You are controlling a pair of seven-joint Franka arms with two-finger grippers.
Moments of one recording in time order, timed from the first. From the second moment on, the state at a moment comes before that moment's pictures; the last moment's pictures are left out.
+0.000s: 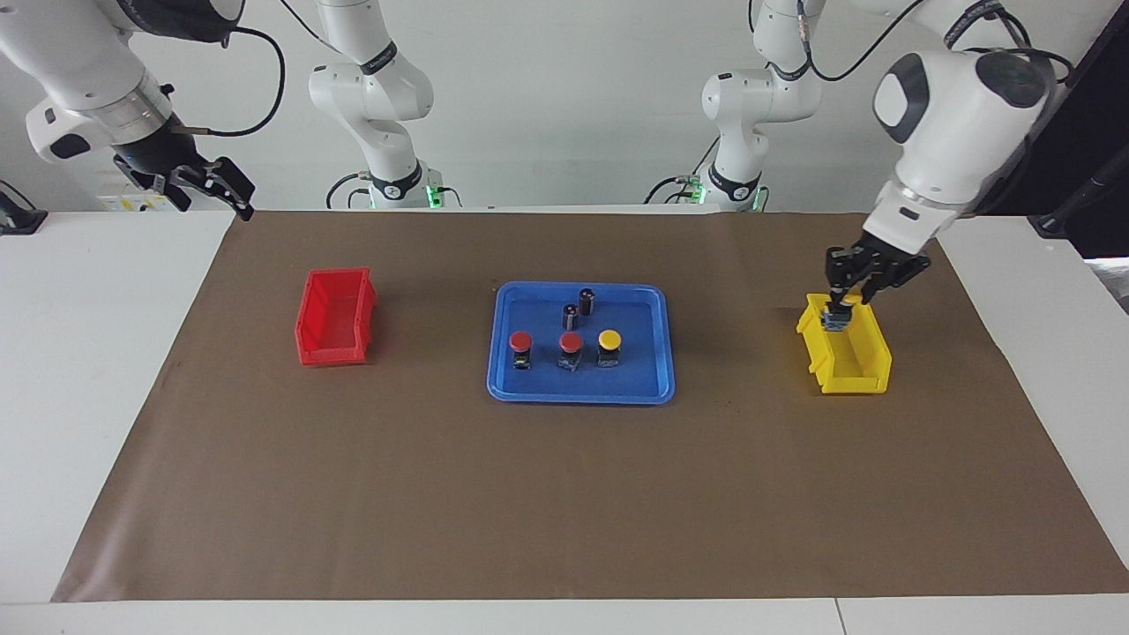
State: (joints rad) left arm -0.17 0.01 -0.08 -1.79 -0.02 1.83 -0.16; right arm -0.09 -0.06 -0.10 -1.60 -0.01 1.41 0.03
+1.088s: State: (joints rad) left arm -0.49 0.25 -0.09 -1.89 -0.02 2.18 -0.46; right arm -0.08 -0.06 -0.09 -1.61 -0.01 1.44 -0.01
